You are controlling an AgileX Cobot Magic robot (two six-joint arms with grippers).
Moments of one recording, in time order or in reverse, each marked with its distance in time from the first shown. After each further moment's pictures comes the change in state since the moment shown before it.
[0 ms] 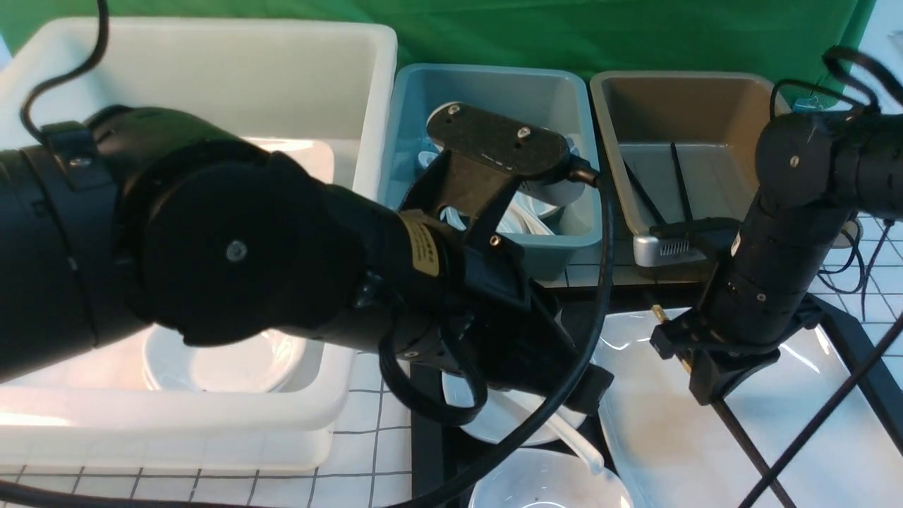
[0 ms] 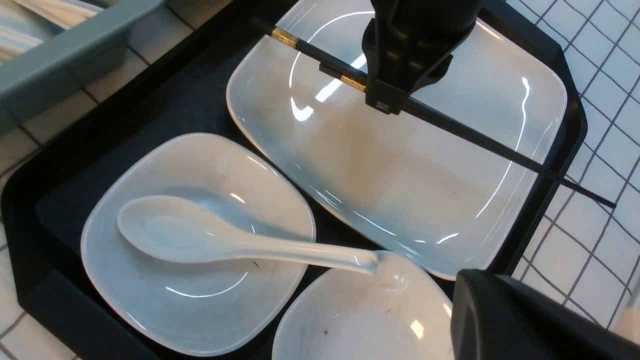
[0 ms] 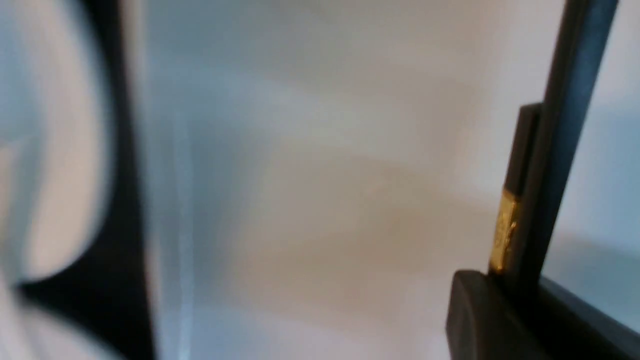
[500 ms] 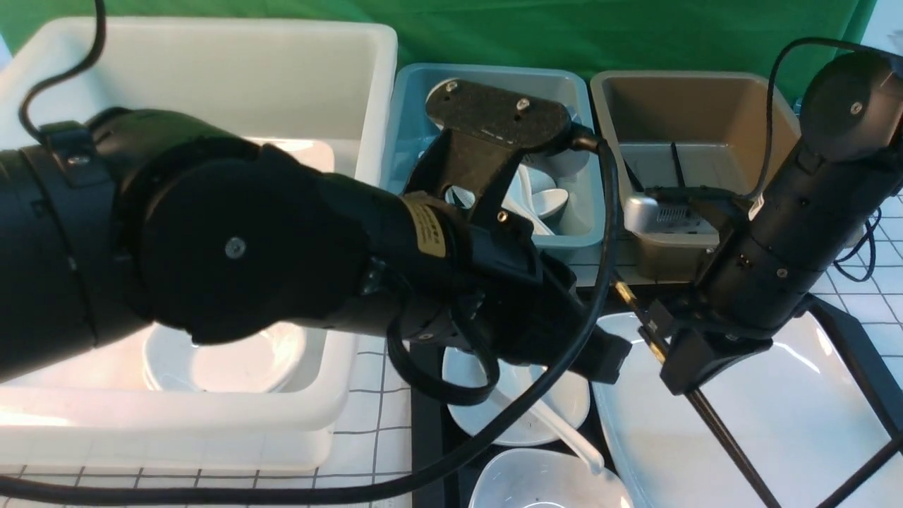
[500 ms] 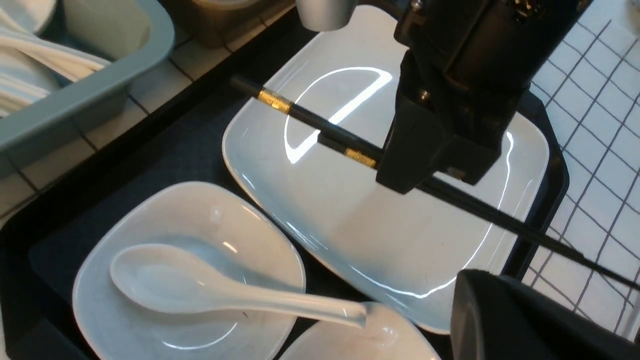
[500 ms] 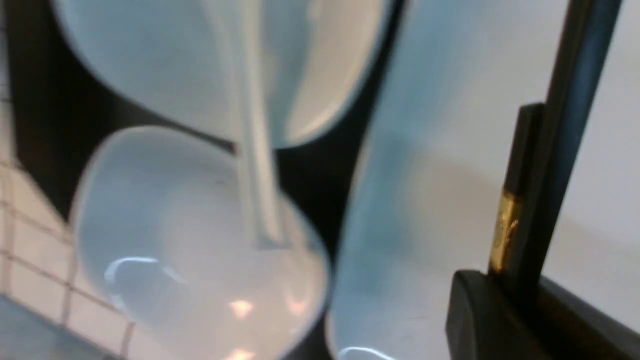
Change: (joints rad) right arm 0.013 -0.131 -0.004 0.208 0.086 -0.135; left arm 0.000 0.000 0.000 -0.028 -0.093 0.000
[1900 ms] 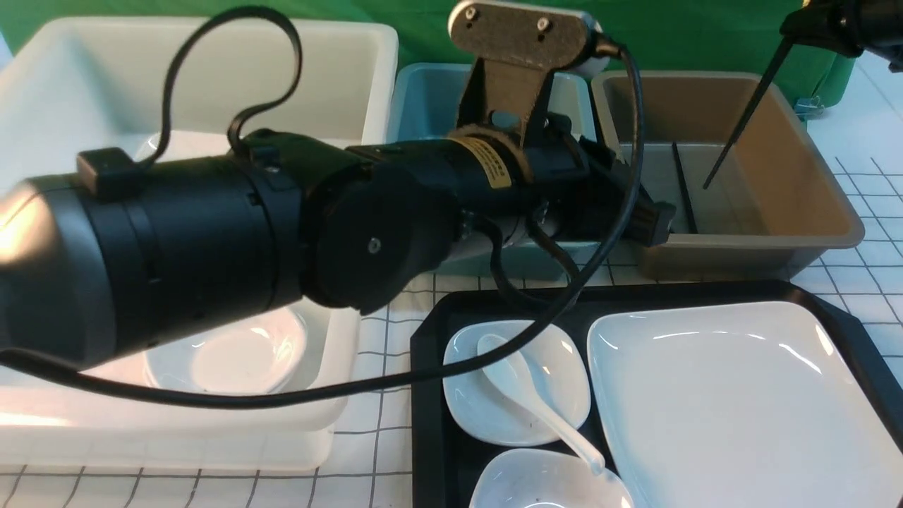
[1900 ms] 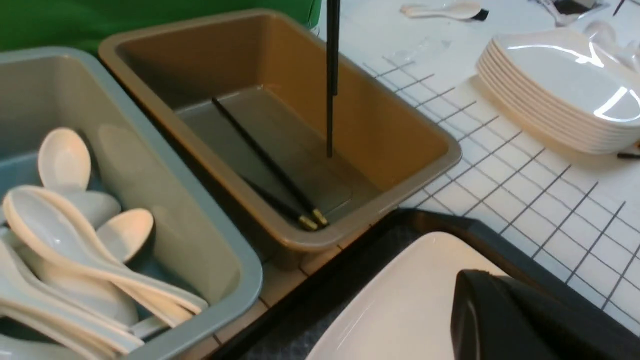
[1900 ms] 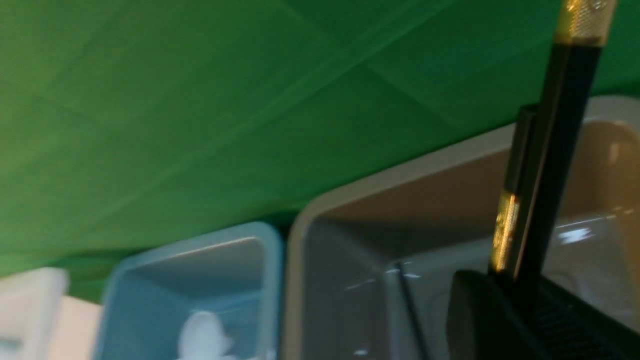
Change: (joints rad) right arm -0.499 0.540 -0.940 0.384 -0.362 0.076; left arm 0.038 0.189 -0.055 0.057 -0.455 -0.033
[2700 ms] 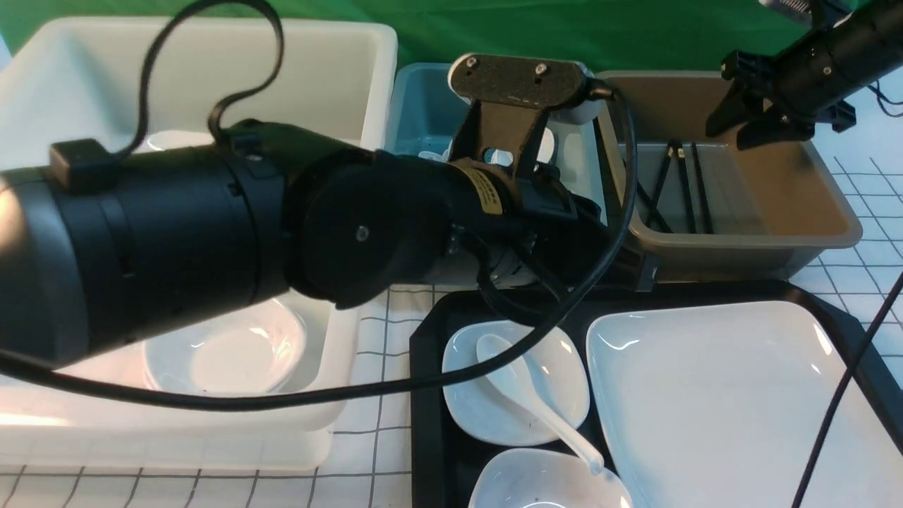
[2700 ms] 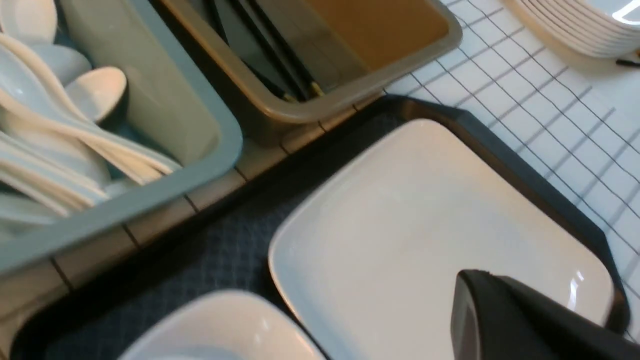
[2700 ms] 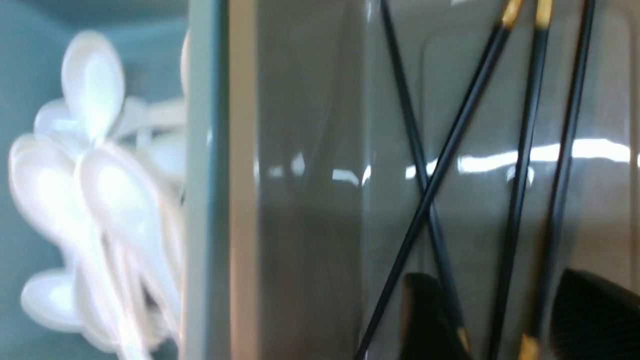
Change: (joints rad) right arm 0.134 -0.019 0.016 -0.274 0.348 0.068; left arm 0.000 -0.036 -0.014 -0.033 0.284 -0.049
